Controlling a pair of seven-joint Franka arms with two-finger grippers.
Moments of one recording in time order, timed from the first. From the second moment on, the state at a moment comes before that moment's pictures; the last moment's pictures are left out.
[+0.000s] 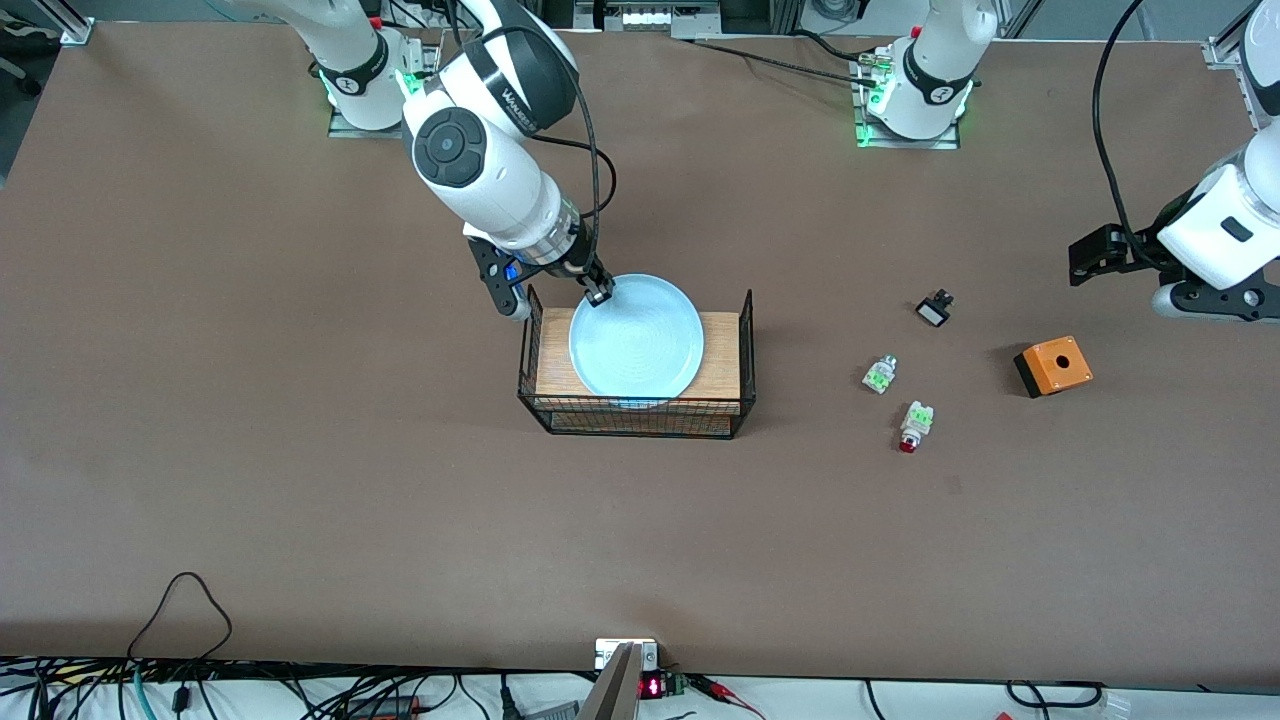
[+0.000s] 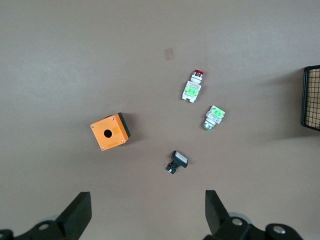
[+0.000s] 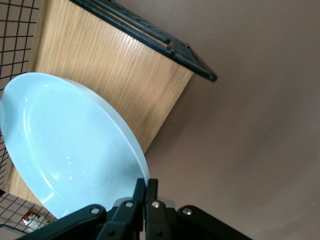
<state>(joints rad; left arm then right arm) 0.02 0.08 -0.05 -1.60 0.06 1.59 0.05 0.58 0.36 0.11 -1.68 0.28 2.16 1.63</state>
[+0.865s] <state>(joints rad) 0.02 0.42 -0.05 -1.44 -0.10 1.61 0.15 0.56 0.35 0.06 -1.64 0.25 2.21 1.52</state>
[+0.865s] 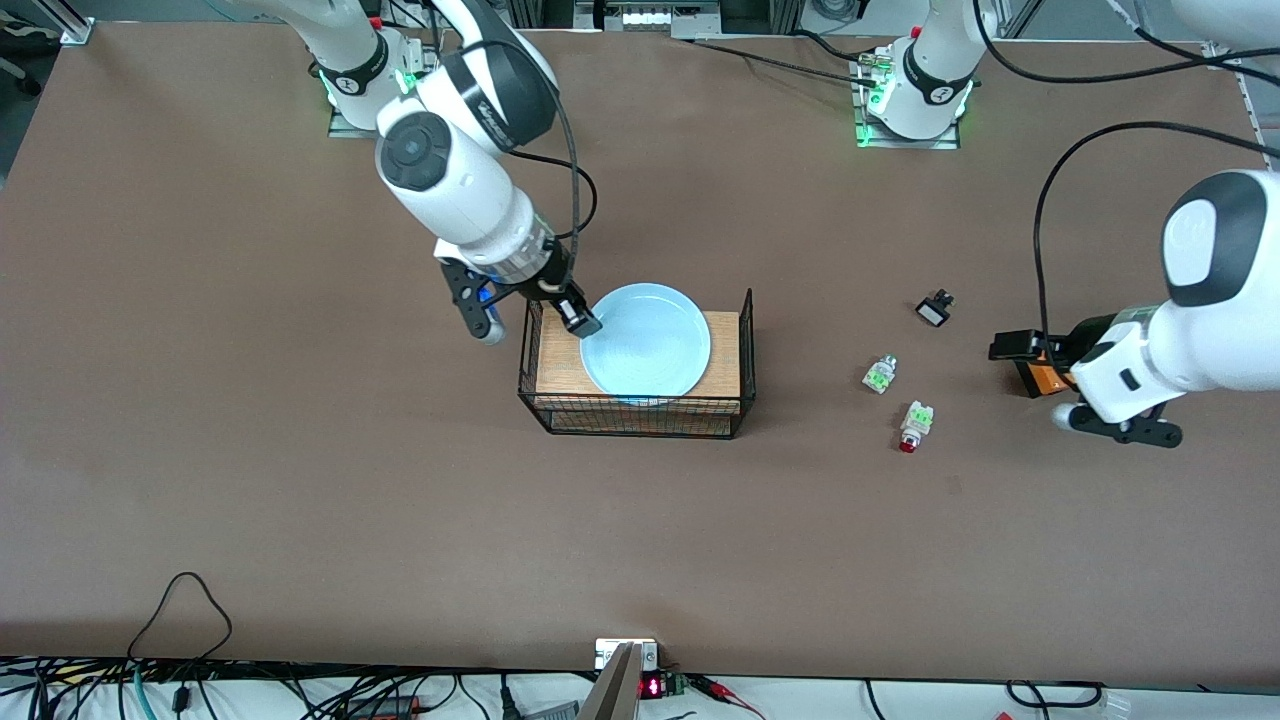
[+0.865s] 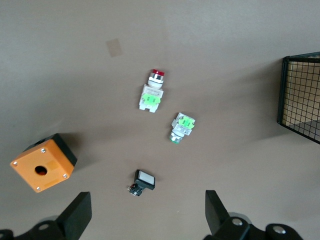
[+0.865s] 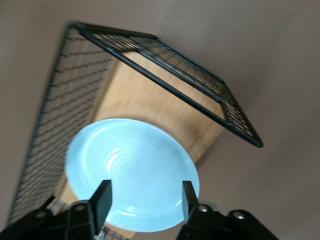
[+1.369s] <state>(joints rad) -0.02 0.47 -0.06 -1.63 -0.05 1.94 0.28 0.52 0.15 0.04 -1.57 0.05 1.88 1.24</state>
